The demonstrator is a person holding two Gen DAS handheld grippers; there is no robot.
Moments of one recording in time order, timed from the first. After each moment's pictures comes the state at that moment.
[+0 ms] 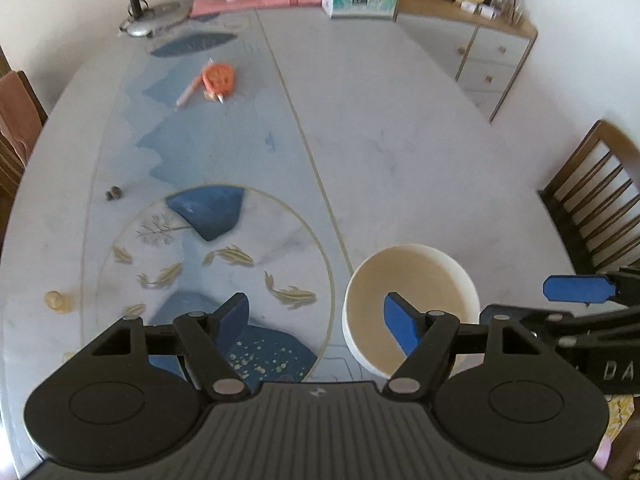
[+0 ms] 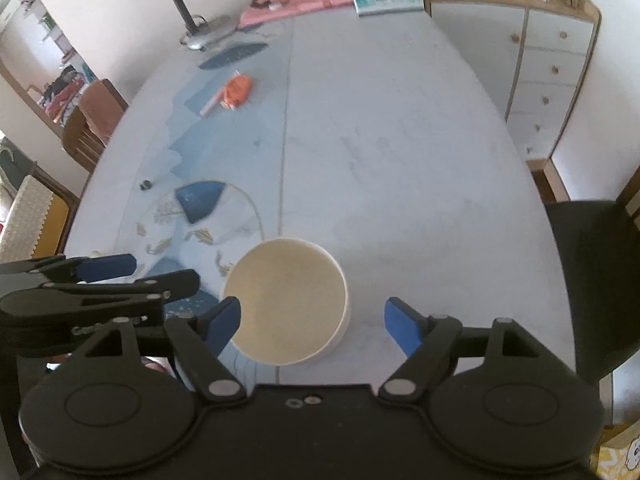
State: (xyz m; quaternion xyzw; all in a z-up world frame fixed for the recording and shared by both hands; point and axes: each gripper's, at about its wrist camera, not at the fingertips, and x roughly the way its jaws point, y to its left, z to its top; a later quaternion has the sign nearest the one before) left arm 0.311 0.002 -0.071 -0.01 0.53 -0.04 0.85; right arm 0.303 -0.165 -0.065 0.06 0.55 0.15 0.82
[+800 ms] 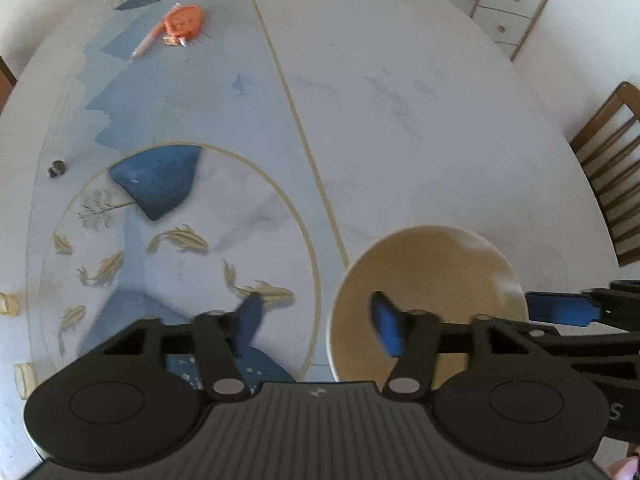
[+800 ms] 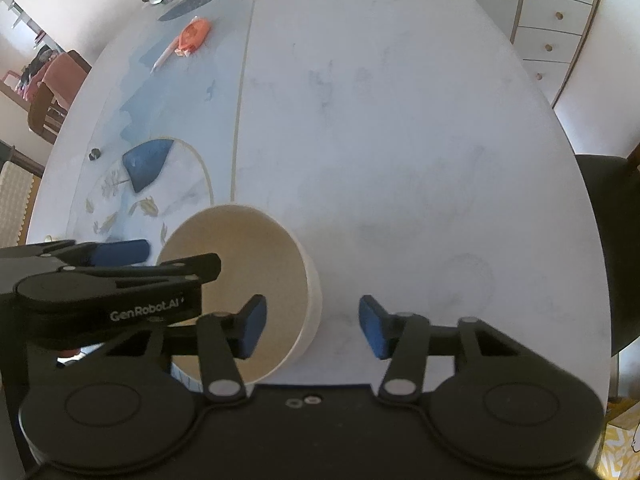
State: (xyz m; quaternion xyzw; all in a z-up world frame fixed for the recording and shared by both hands) left arm 0.351 -0.018 -0.136 0.01 0.58 -0.04 0.81; right arm 0.330 -0.167 -0.125 0.07 0.60 0.14 0.78
